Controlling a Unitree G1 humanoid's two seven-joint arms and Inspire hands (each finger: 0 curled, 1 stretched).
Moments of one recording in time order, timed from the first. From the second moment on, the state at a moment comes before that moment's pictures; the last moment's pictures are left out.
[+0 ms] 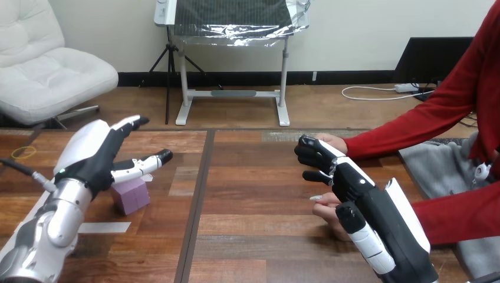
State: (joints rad) left arm -0.45 0.52 -0.08 0.82 0.56 -0.33 0.04; right arm 0.29 -0.21 0.07 -0.04 0.01 -0.66 0.26
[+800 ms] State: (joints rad) left arm -0.55 0.54 -0.18 0.98 0.60 -0.24 0.07; right arm 0.29 -0.21 0.07 -0.06 0.00 -0.66 0.27
